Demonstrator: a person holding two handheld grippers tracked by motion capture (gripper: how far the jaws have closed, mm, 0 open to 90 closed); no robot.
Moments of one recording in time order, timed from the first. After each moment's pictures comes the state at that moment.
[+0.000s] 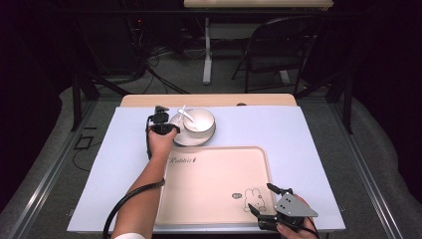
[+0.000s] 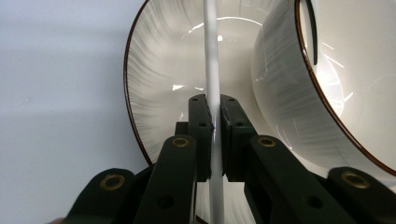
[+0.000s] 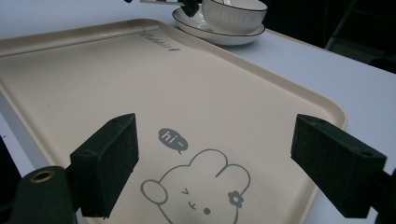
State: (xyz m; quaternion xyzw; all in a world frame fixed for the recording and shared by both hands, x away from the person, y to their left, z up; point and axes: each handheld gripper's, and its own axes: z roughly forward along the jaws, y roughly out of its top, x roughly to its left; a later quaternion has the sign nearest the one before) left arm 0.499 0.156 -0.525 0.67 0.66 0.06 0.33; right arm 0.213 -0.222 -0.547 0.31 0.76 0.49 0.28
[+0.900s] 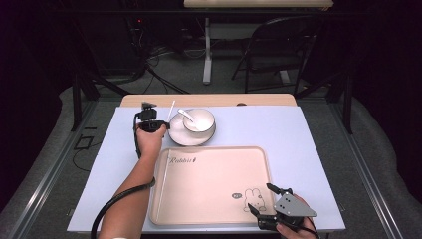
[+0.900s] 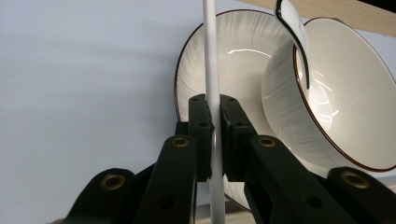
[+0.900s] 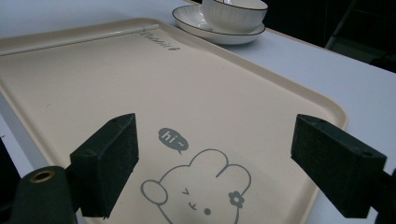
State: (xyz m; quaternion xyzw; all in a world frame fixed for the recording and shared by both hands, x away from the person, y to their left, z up) left arm 0.486 0.185 -0.498 0.65 0.67 0.08 0.35; right arm 0.213 -0.221 -0.547 0.31 0.76 0.49 0.28
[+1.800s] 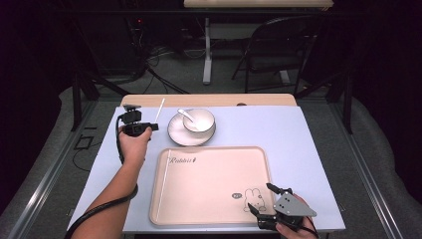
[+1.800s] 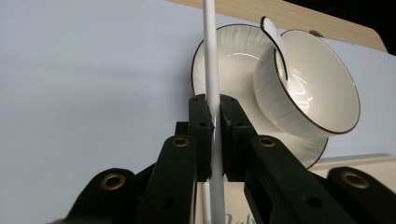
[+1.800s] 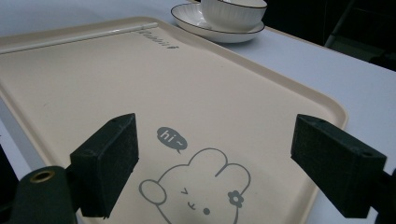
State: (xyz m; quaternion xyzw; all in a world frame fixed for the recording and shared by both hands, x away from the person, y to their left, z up) left arm 0.446 0.217 -0.467 0.65 0.66 0.09 0.38; right arm 0.214 -0.220 -0.548 0.31 0.76 0.49 0.28
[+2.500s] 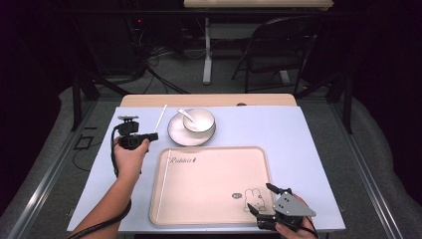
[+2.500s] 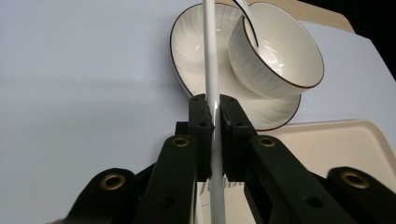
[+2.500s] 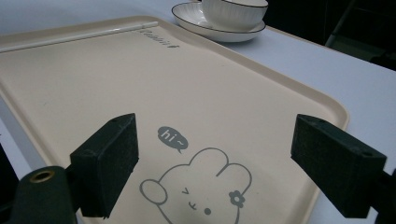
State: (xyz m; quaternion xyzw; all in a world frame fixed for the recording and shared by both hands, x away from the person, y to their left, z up) left arm 0.402 0.218 -0.467 0.66 0.63 0.08 0.40; right arm 0.214 -0.219 -0.548 0.31 0.76 0.49 0.28
